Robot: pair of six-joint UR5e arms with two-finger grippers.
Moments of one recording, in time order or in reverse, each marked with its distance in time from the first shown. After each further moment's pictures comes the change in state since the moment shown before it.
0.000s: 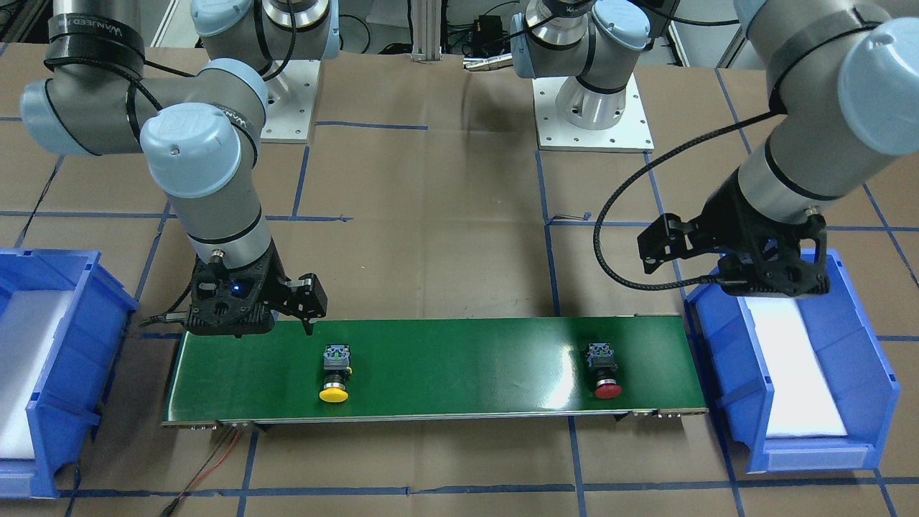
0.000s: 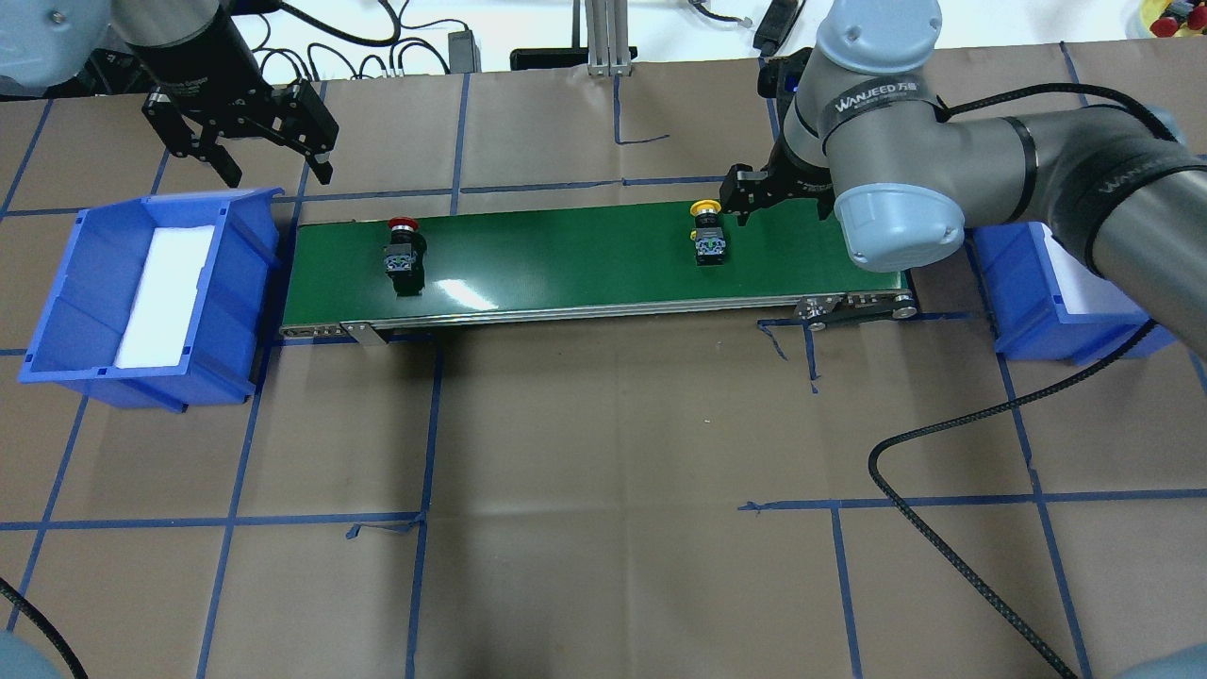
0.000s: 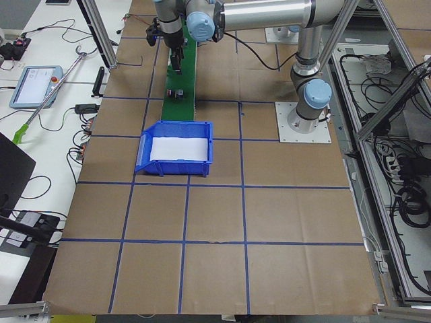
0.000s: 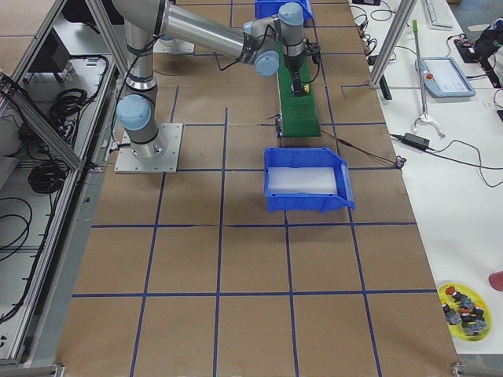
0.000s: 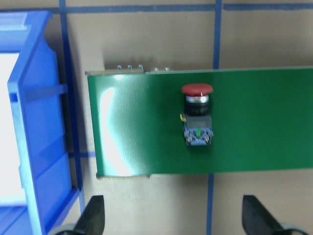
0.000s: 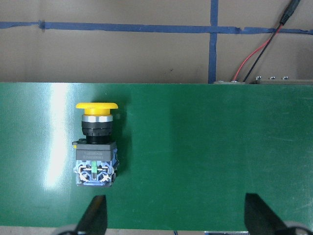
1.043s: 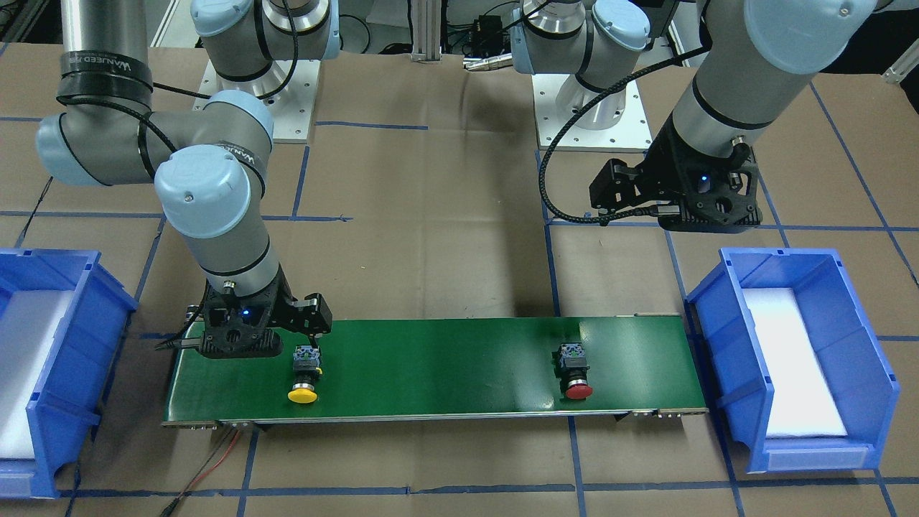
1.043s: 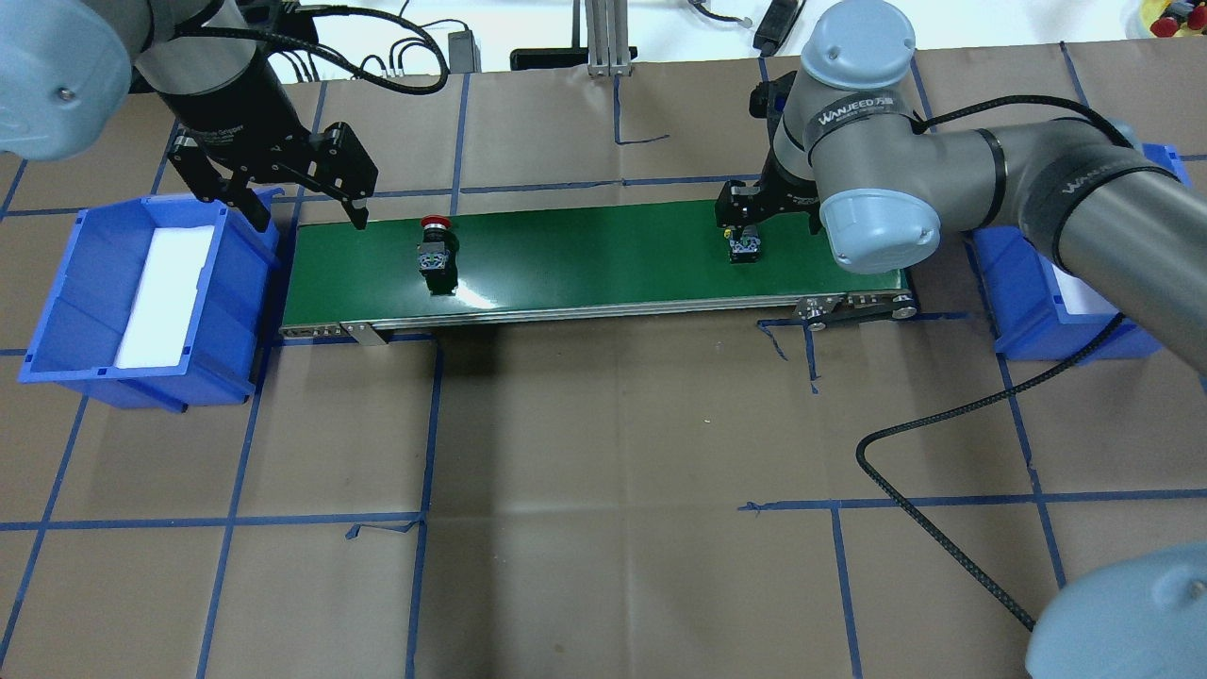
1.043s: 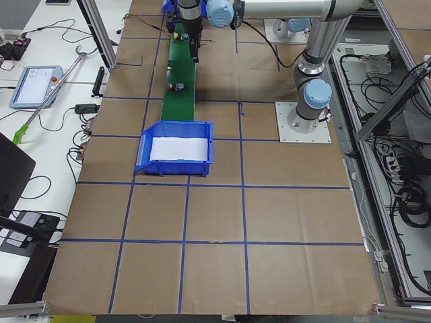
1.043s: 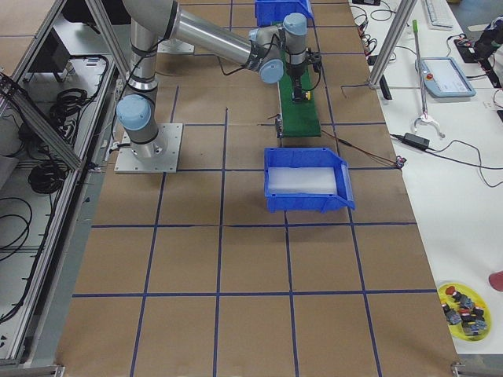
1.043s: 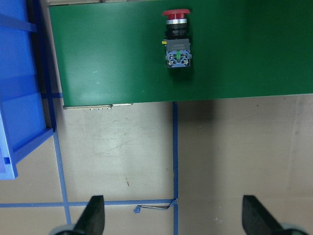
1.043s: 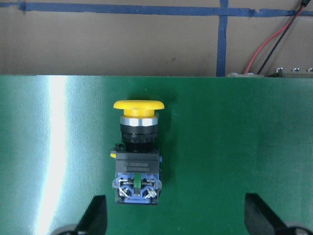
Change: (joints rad) left arm -0.065 0.120 -0.137 0.032 0.001 -0.070; right arm 0.000 0.074 -0.009 -0.019 0.000 -0.002
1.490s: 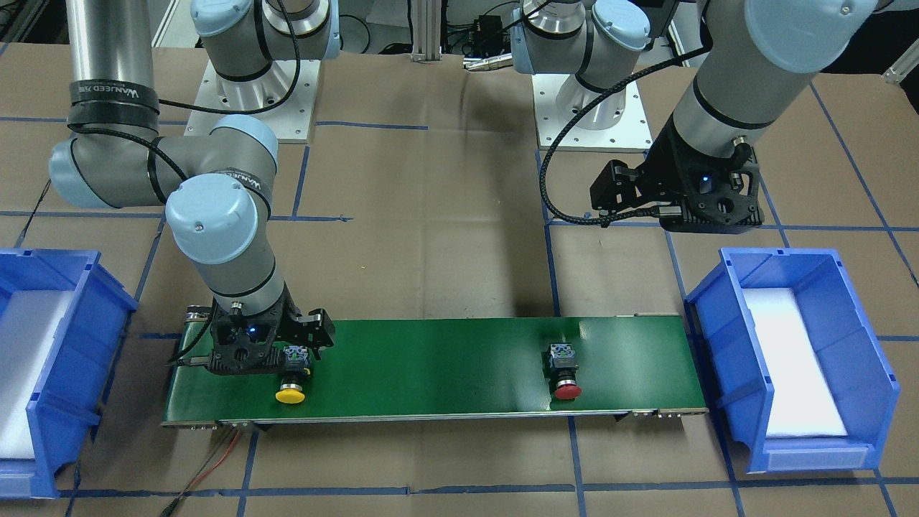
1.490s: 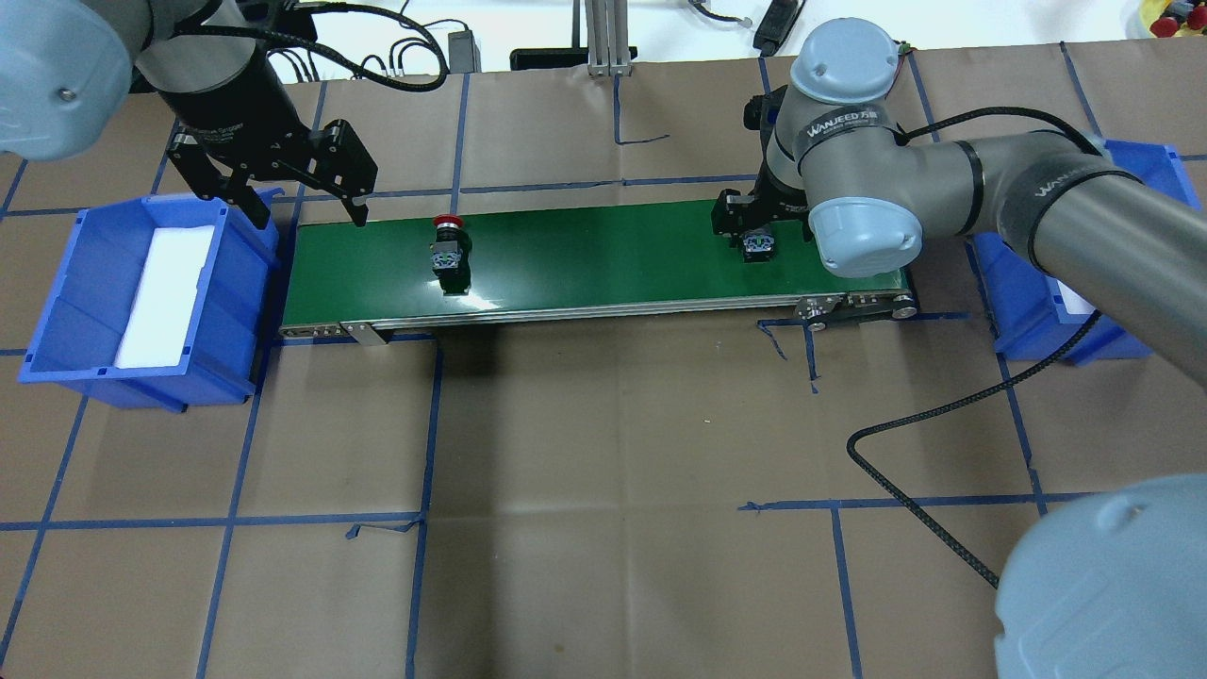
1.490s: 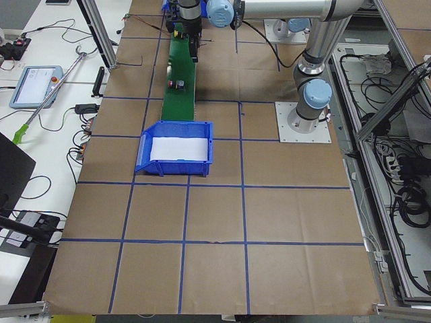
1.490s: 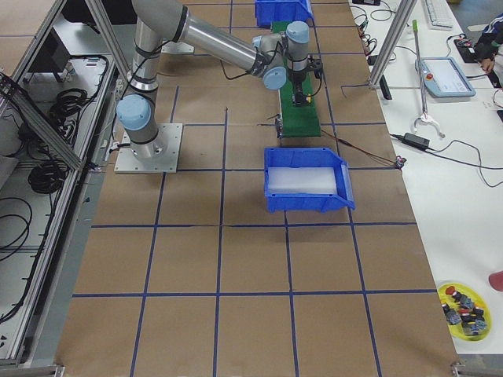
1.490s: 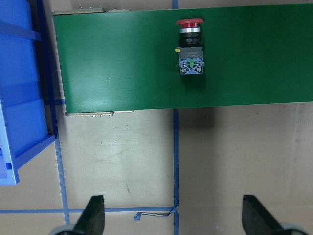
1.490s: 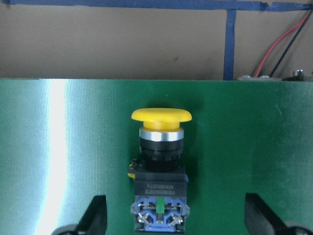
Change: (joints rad) left arm 0.000 -0.002 0.002 0.004 0.001 -0.003; right arm 0.000 0.053 -0.004 -0.036 0.000 0.000
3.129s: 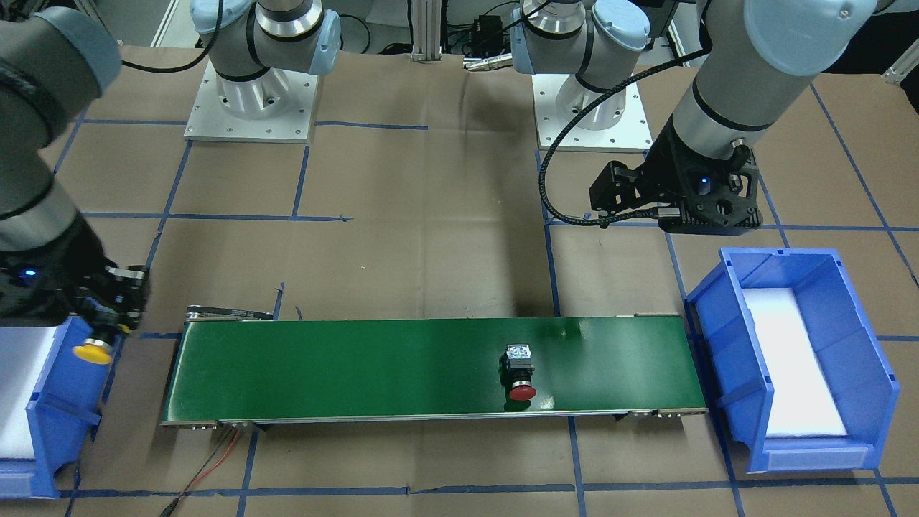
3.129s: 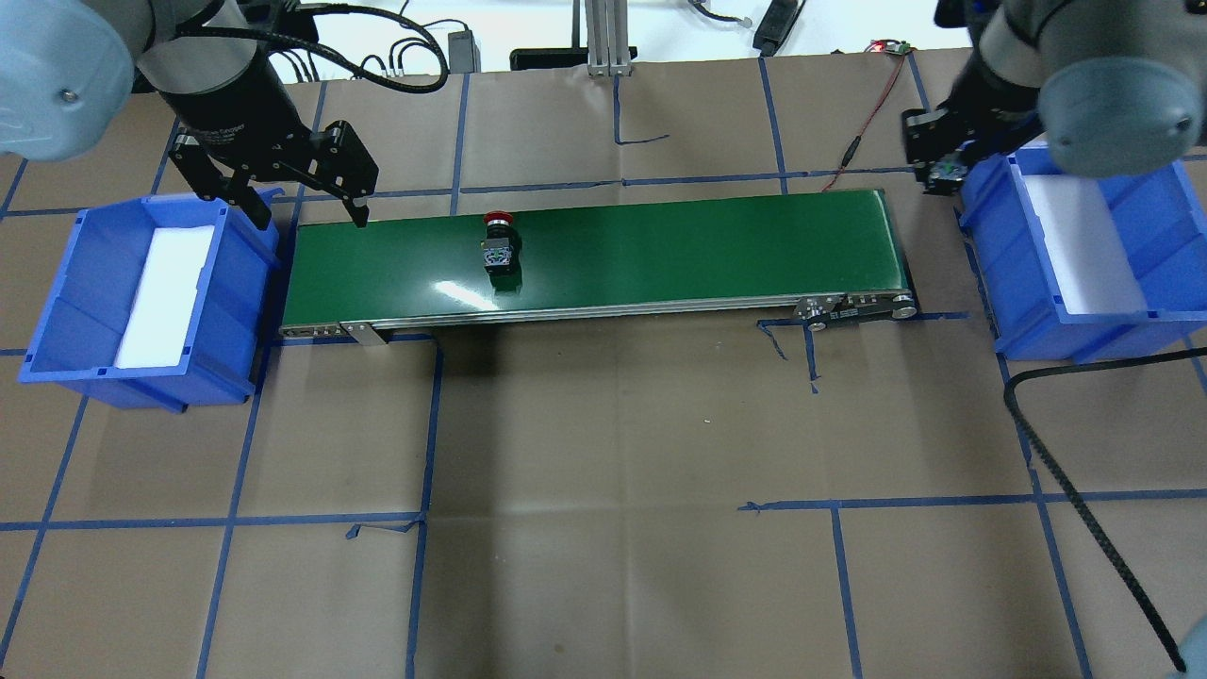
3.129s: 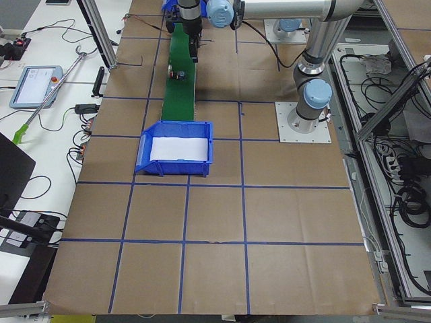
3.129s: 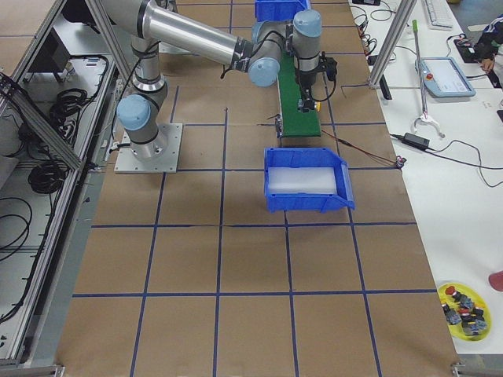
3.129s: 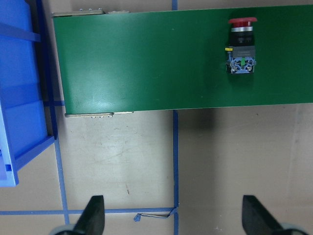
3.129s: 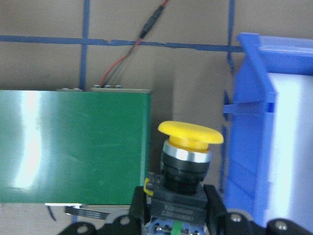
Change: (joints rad) left arm 0.000 0.000 -0.003 0.001 -0.002 0.004; right arm -0.337 -0.200 -0.134 0.317 -0.008 -0.369
